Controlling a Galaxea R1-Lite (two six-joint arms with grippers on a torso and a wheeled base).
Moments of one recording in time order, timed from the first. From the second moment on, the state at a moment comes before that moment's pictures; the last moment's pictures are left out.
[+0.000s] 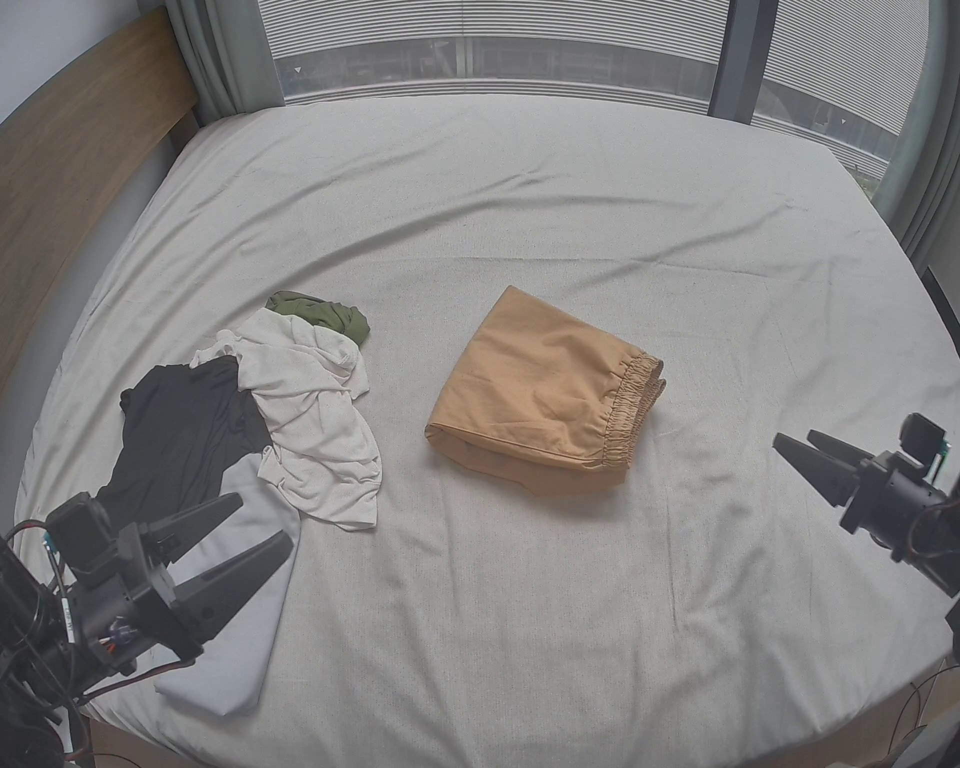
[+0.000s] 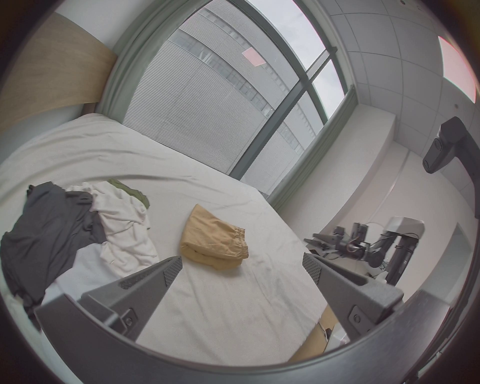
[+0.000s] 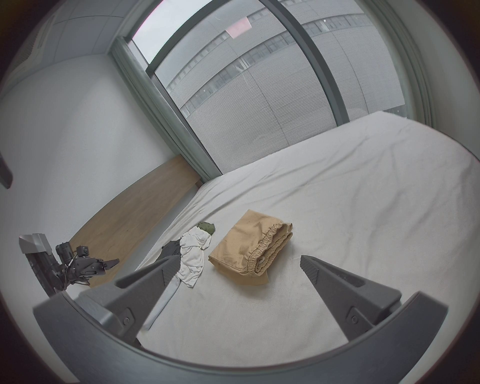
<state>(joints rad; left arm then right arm) -0.39 1.27 -0.02 -1.29 -0.32 -0.36 0.18 1.33 -0.18 -1.15 0.34 0.33</state>
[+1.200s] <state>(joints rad) -0.10 0.12 -0.02 -0.11 -0.26 -0.12 0.00 0.04 -0.02 -0.05 0.07 0.06</state>
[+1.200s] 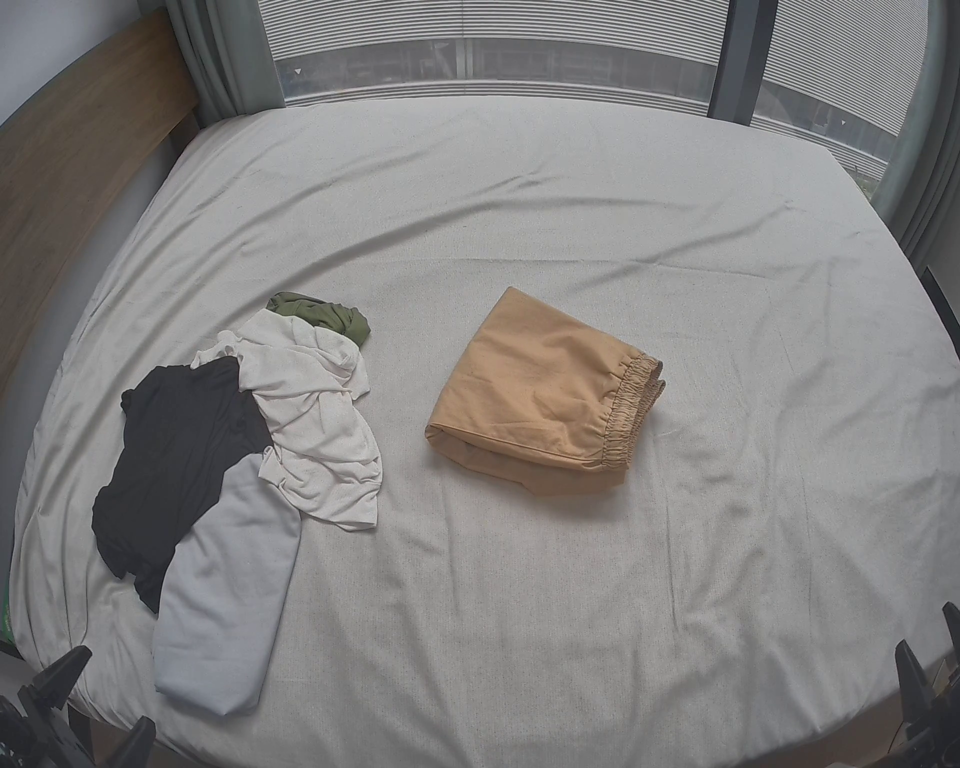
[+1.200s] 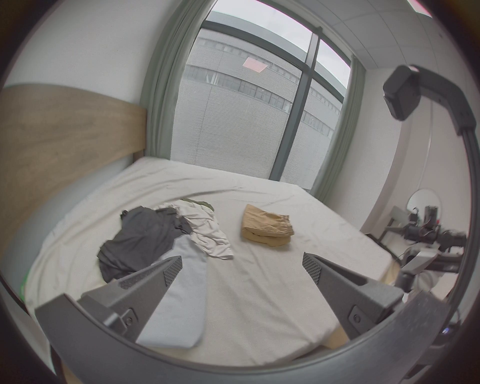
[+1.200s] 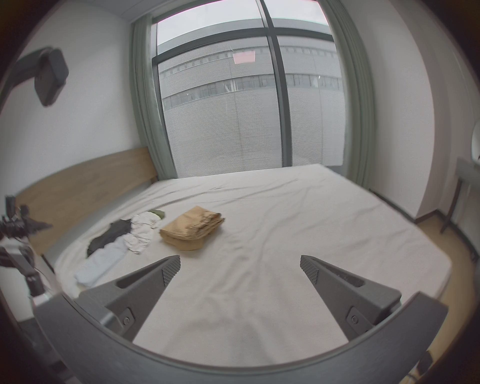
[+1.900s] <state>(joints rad) 0.01 0.02 -0.02 0.01 -0.01 0.01 -0.01 0.01 -0.02 0.00 -0.03 0.02</state>
